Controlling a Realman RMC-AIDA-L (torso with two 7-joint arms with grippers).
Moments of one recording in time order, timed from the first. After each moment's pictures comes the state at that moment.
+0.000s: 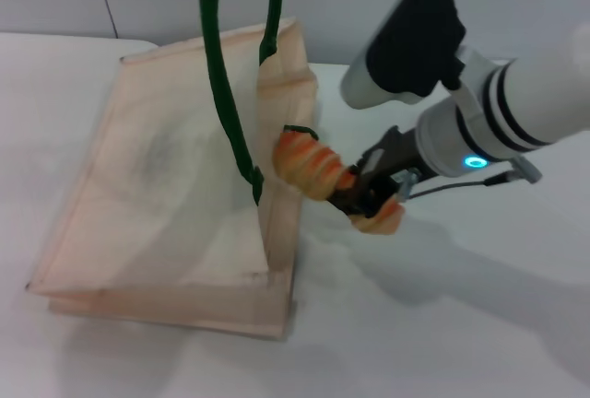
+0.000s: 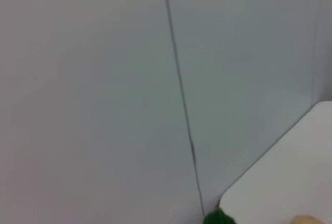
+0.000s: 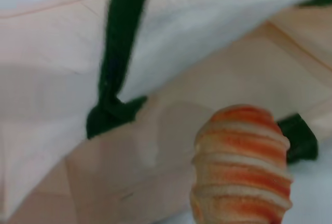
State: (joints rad) left arm -0.58 -2.03 1.20 1.89 -0.72 -1.41 0.54; right arm 0.78 2.03 -1.78 -1.19 -2.38 -1.14 2.57
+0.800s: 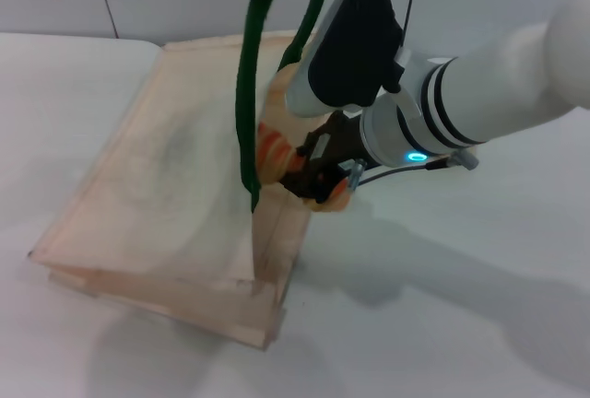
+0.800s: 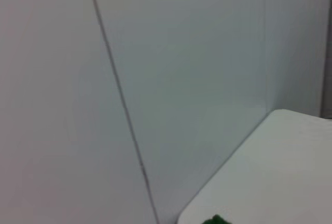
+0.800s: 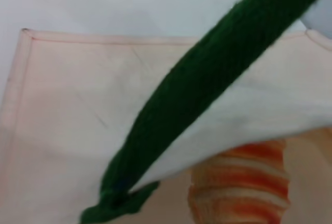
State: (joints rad) left arm -0.60 -2.03 1.30 1.91 -0.76 -1.40 0.51; right arm 0.88 2.03 -1.91 -1.04 -2.27 -0.90 2.48
